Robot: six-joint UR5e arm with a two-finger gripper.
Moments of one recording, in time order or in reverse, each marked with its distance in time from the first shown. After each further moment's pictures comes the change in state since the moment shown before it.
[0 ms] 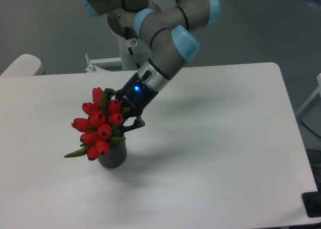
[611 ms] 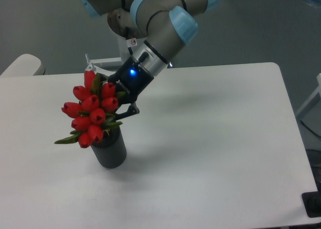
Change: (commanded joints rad) arm 0.005 0.049 0.049 0.000 -0.060 -0.130
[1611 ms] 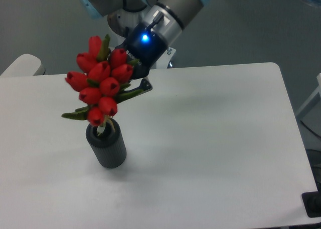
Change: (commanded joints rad) arm 0.113 0.049 0.149 -0.002 -0.081 -0.153
